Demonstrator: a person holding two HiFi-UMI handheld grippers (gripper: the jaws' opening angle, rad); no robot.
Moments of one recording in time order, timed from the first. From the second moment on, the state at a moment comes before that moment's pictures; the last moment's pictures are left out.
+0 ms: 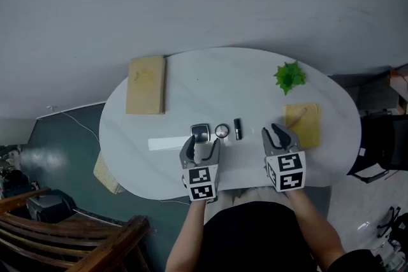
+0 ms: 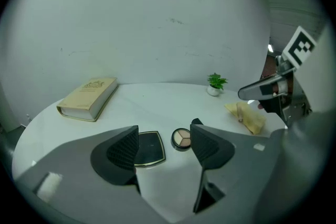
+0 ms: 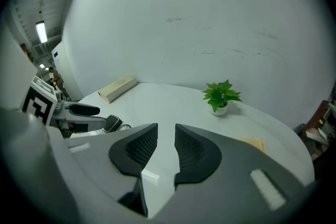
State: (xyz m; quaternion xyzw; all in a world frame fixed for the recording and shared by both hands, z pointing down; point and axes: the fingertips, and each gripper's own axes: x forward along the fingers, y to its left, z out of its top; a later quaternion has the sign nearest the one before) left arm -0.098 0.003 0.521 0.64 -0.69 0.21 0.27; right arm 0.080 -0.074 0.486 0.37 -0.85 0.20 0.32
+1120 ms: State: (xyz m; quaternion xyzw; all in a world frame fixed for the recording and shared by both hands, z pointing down) left arm -0.027 -0.024 0.447 0.73 -0.62 0.19 0.21; right arm 0.189 -0.115 0.558 0.53 -0.72 0.32 0.32
